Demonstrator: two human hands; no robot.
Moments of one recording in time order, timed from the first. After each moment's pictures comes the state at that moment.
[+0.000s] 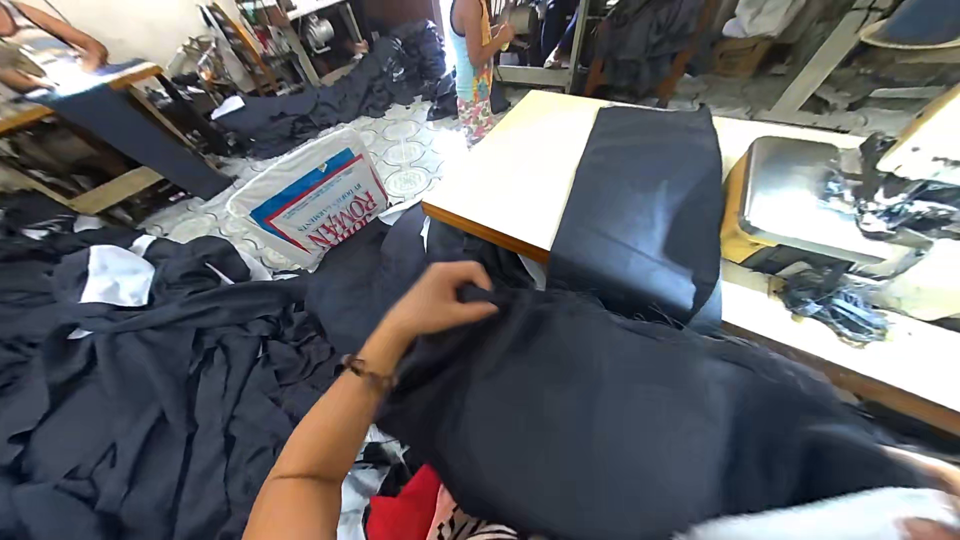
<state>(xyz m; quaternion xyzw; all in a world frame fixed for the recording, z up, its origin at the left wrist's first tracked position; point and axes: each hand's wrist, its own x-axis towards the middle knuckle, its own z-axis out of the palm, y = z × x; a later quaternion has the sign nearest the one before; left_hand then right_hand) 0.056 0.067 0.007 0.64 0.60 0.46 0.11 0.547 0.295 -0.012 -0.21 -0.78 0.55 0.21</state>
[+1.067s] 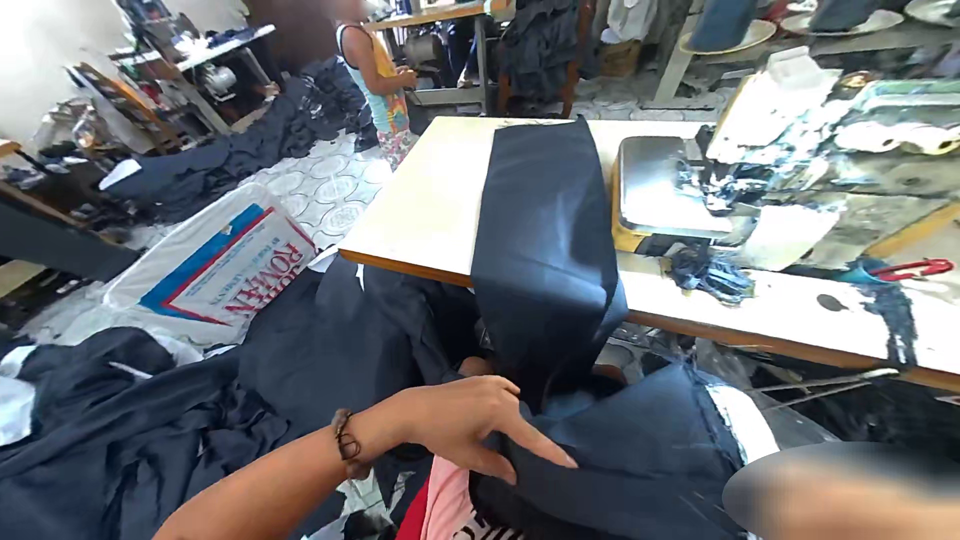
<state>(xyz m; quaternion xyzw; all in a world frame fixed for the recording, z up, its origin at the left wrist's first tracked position) 0.147 0.136 0.002 0.86 0.31 0.20 0.34 0.499 0.298 0.024 0.13 -0.87 0.48 0.01</state>
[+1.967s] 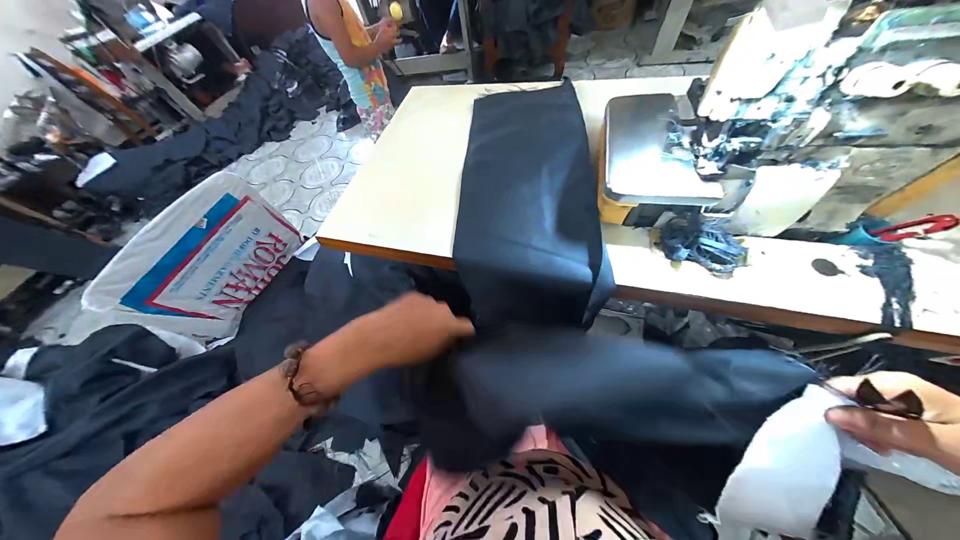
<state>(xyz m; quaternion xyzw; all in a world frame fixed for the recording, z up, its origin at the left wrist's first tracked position) 0.109 0.160 0.060 0.80 0.55 -0.04 0.24 0.586 0.359 -0.025 -0.31 -0.75 0.57 0.13</state>
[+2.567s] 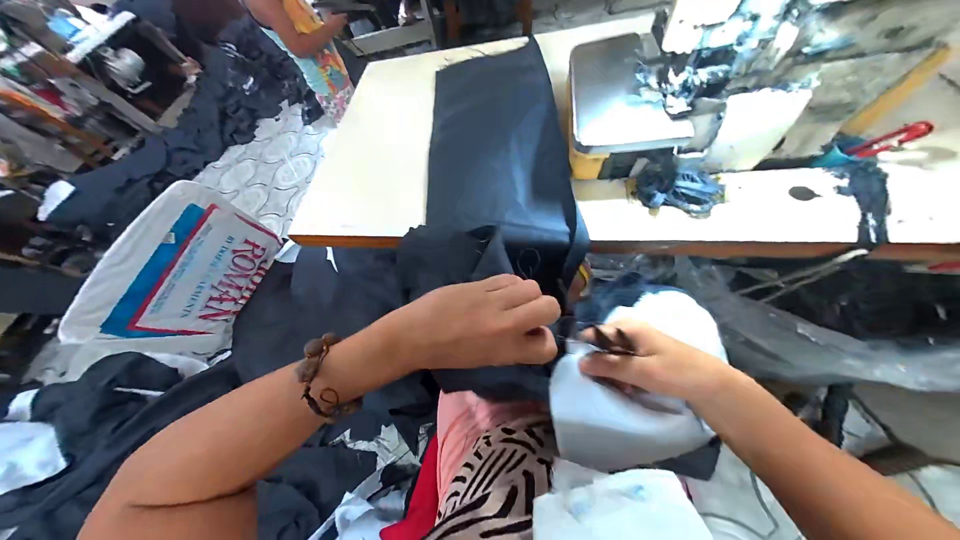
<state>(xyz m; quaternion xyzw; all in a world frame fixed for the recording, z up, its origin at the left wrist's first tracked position) 0.176 0.187 0.052 0.95 0.26 0.10 -0.11 0.424 0.268 -0.023 -0.15 -0.69 0.70 0.09</state>
